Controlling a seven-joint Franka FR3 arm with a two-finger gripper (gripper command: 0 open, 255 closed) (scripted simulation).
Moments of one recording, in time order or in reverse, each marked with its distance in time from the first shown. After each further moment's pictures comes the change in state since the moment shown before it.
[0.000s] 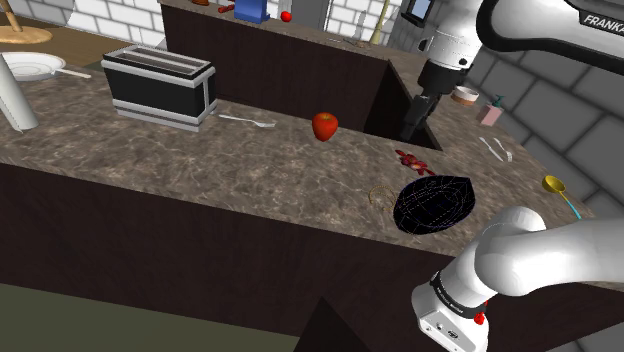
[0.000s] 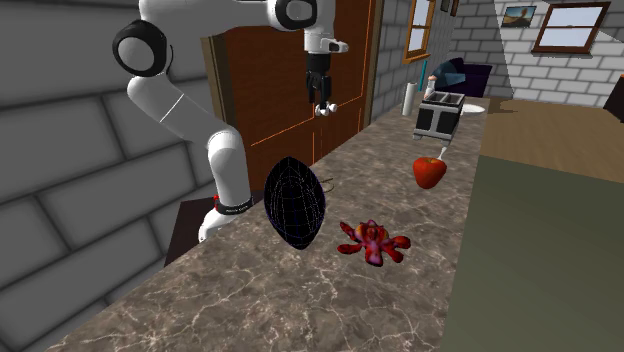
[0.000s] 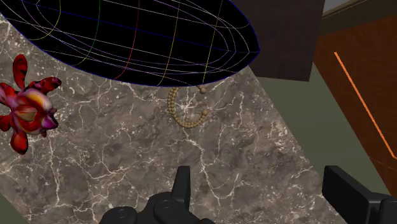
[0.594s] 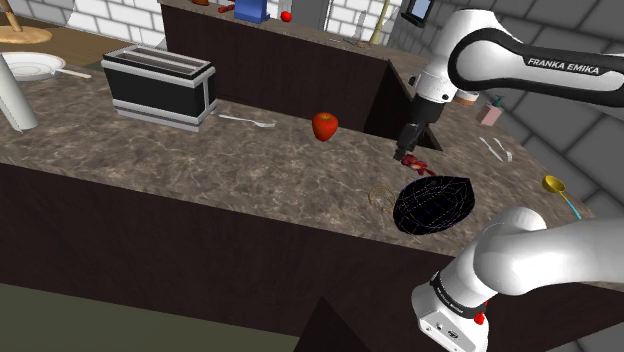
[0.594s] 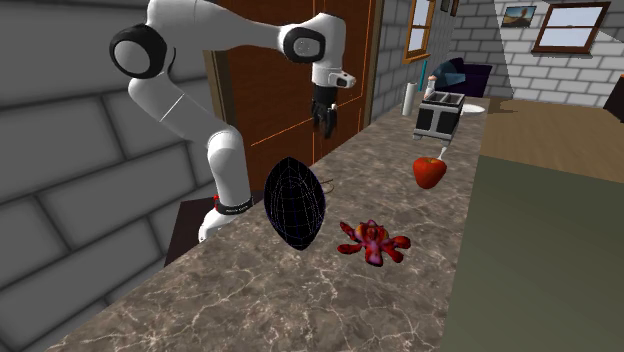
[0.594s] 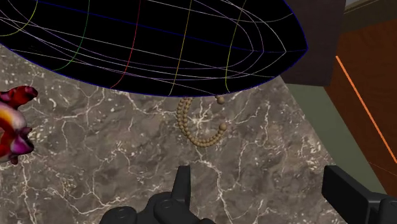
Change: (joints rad) arm -0.030 0.008 -0.107 -0.200 -0.018 0.173 -0.098
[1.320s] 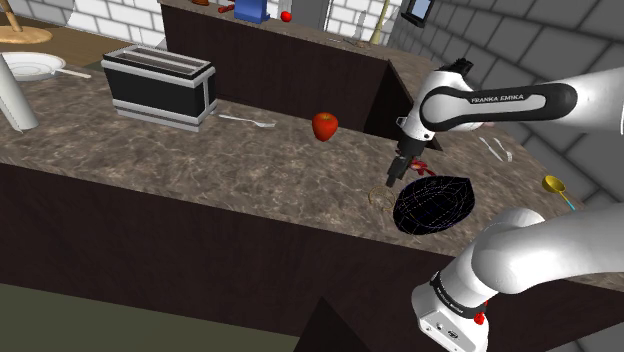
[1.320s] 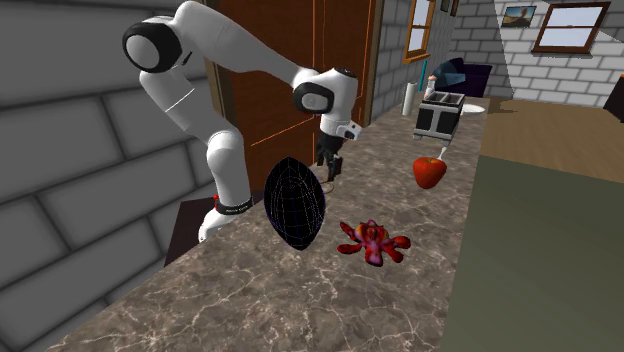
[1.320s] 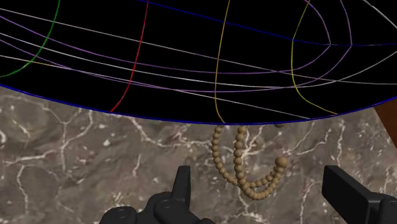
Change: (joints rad) arm -0.044 0.159 -0.169 -0.201 -0.018 0.296 -0.165
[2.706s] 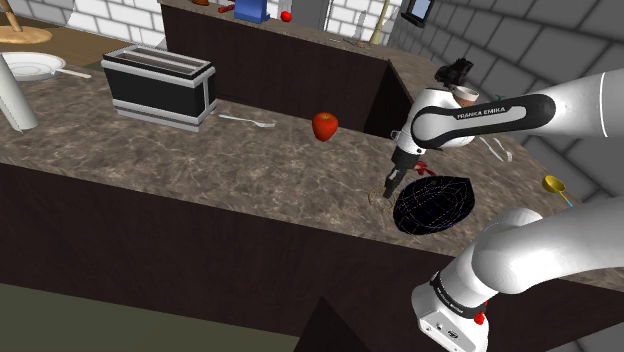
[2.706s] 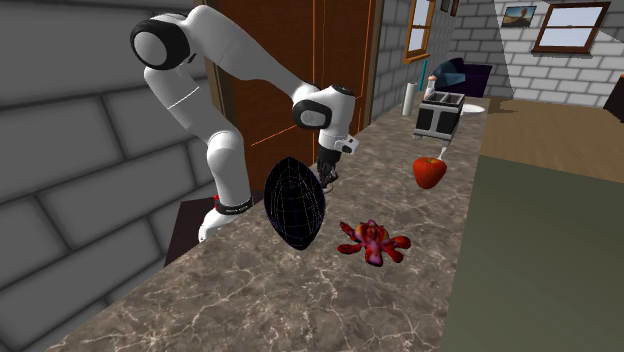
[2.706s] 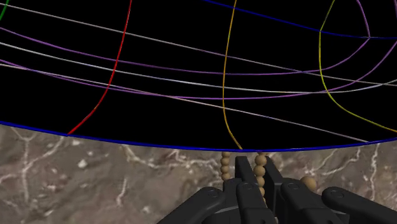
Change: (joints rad) arm 0.007 0.061 -0.016 -0.082 0.007 0.141 -0.016
